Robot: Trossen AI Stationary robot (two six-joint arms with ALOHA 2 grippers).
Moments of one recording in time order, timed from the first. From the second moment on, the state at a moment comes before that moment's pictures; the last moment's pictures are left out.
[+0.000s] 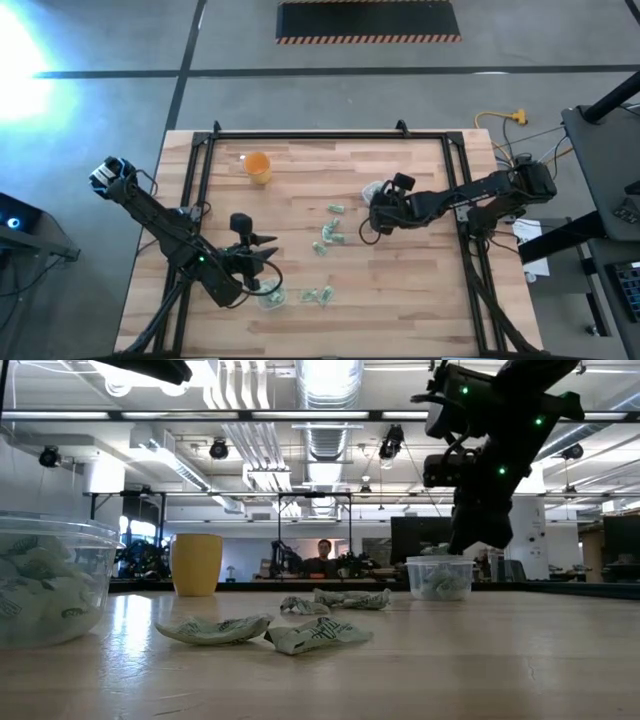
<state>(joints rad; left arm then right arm) -0.71 1.29 1.02 -0.66 -0.97 -0.20 0.06 1.51 0.79 -0.59 0.71 0.32</state>
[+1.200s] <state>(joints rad) -0.29 1.39 0.86 -0.25 -0.35 0.13 0.42 1.27 0.82 -0.40 0.71 0.06</state>
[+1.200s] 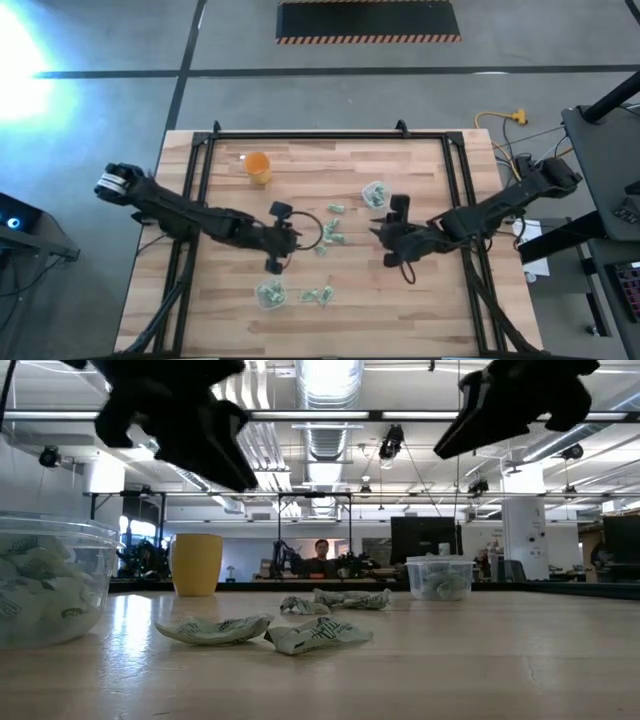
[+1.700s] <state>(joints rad) -0.11 1.73 0.99 -0.21 -0.09 0.22 0.45 1.27 0.83 -0.38 0.71 0.04</state>
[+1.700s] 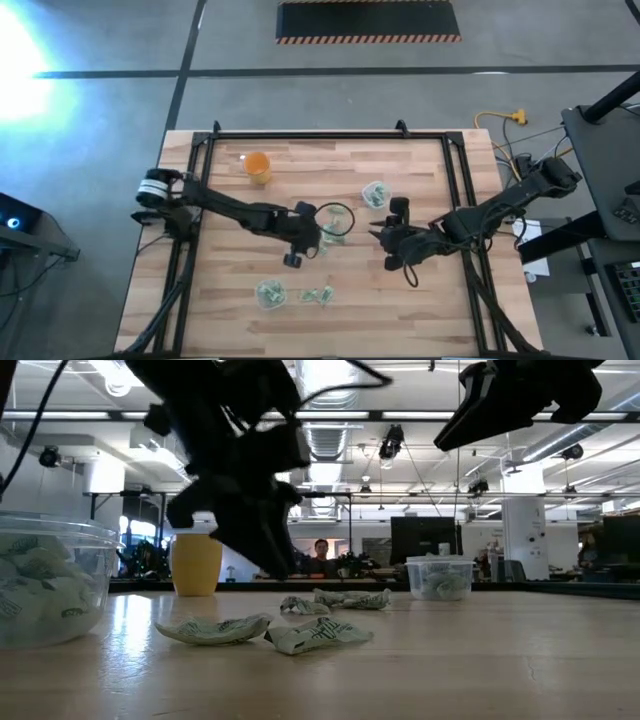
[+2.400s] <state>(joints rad) -0.07 1.81 1.02 -0.22 0.08 0.21 0.45 1.27 0.82 -0.39 0.70 0.05</state>
